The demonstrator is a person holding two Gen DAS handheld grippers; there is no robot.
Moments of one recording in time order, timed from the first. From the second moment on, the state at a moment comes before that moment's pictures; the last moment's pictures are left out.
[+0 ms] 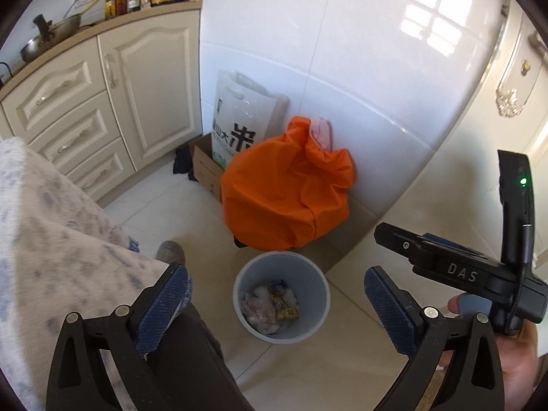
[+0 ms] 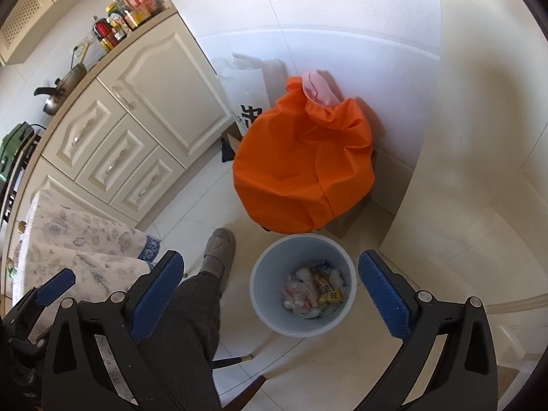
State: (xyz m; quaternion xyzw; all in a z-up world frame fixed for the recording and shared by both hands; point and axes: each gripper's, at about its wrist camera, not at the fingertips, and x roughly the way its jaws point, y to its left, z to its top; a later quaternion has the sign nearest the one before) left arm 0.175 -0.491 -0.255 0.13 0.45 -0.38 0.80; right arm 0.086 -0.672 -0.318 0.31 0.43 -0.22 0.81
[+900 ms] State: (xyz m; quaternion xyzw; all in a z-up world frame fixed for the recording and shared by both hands) left arm 0.115 -0.186 -0.099 -0.01 0.27 -0.28 0.92; right arm 0.170 -0.477 -0.136 0.20 0.33 -0.04 0.92
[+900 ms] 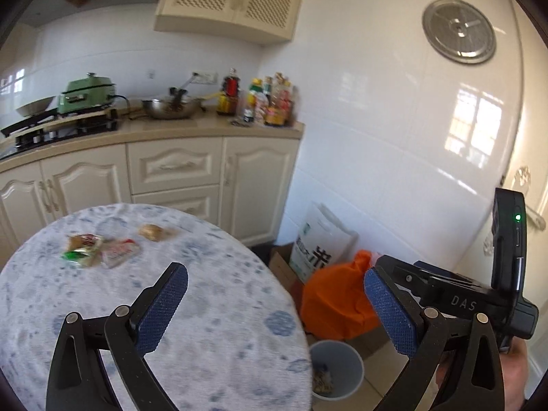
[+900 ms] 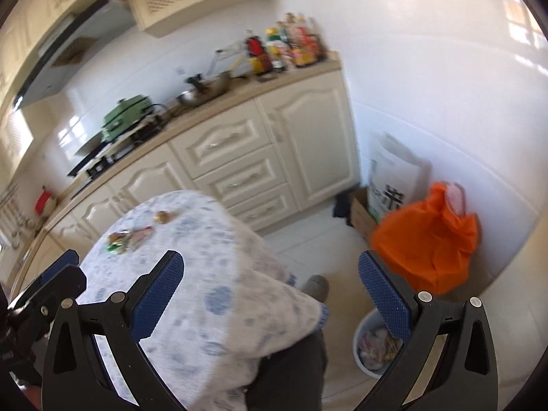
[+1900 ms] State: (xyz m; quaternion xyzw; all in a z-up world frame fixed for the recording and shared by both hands) left arm 0.246 -0.014 -0.129 0.02 0.32 -0.08 0.95; right arm 0.337 -0.252 -0.183 0.06 0.42 0.12 0.90
